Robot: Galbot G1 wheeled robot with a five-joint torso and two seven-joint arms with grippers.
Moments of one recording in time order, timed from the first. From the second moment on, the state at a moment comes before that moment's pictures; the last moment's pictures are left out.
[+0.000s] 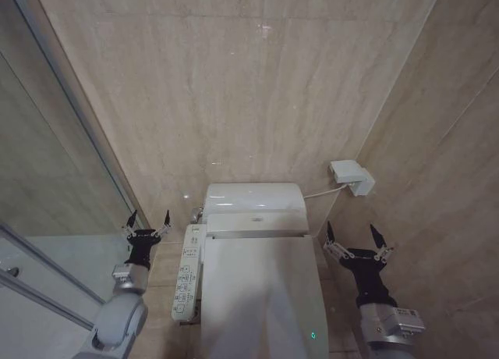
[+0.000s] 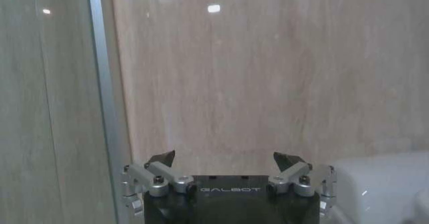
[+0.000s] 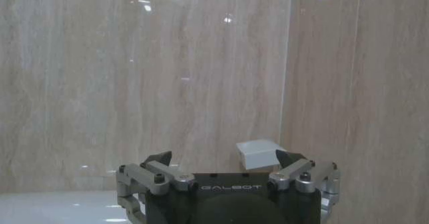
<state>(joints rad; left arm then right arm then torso) 1.22 -1.16 -0.46 -1.78 -0.24 -0.14 -0.21 -1.70 1.40 0.56 2.37 0.07 0.00 0.27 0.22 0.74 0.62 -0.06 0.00</state>
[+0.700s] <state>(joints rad) 0.83 -1.03 -0.21 -1.45 -0.35 -0.21 -0.13 -1.70 1.40 0.56 2.37 0.07 0.00 0.27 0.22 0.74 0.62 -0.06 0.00</state>
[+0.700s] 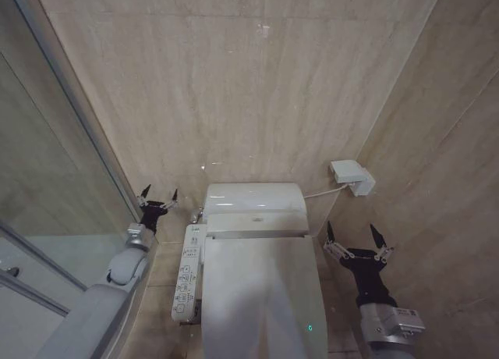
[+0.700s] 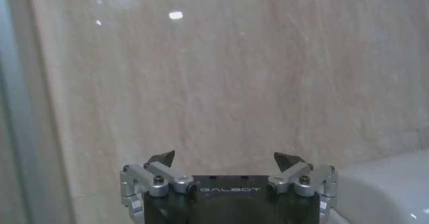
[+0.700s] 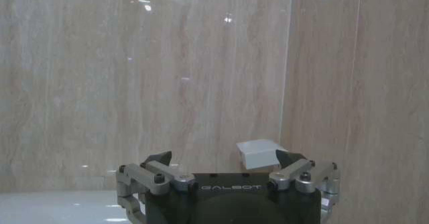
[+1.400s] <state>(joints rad) 0.65 -1.03 -0.04 -1.08 -0.22 -0.45 0.06 -1.70 1.40 0.56 2.37 0.07 0.00 0.27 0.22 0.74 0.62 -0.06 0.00</state>
